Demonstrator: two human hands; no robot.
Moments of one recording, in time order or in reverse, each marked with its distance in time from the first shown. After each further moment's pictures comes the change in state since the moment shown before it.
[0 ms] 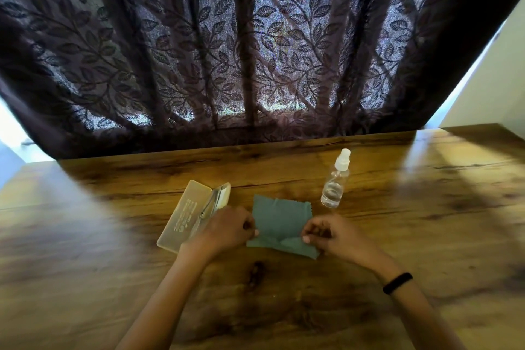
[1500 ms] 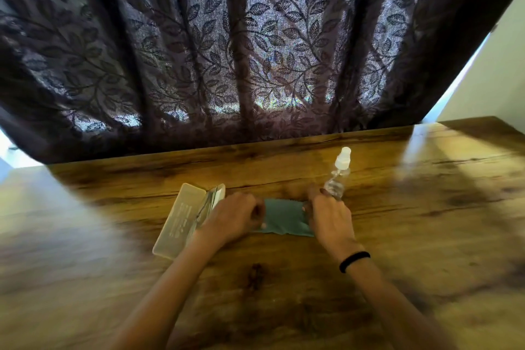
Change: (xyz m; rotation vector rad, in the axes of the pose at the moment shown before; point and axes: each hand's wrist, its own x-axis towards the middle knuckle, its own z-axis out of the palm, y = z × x) left_hand 0.032 0.000 0.000 0.091 0.164 0.117; right_hand 0.039 -0.004 0.015 -0.473 0.476 0.157
